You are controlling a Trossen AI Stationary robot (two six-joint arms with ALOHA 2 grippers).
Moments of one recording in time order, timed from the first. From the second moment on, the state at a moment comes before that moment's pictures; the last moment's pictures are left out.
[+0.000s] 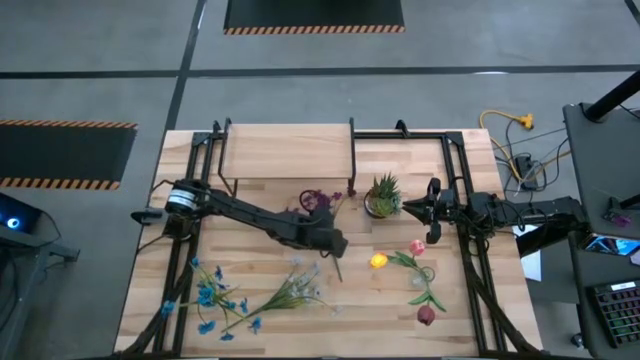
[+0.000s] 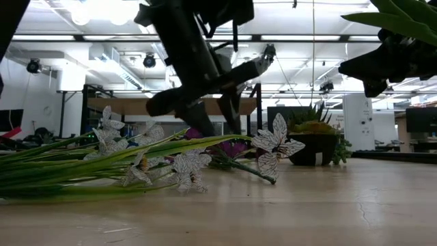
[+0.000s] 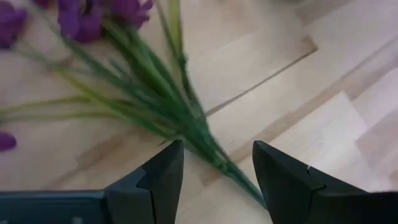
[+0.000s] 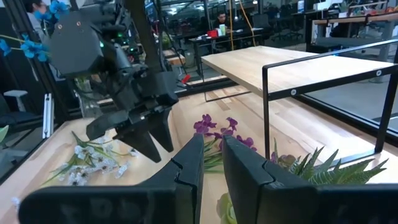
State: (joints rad) left arm -0.17 1.95 1.40 -0.54 -0.38 -1.18; right arm 0.07 0.08 0.01 0.04 0.24 0.20
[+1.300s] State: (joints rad) left arm -0.11 1.96 1.13 -0.15 -0.43 -1.21; right arm 0.07 0.08 0.01 0.04 0.24 0.18
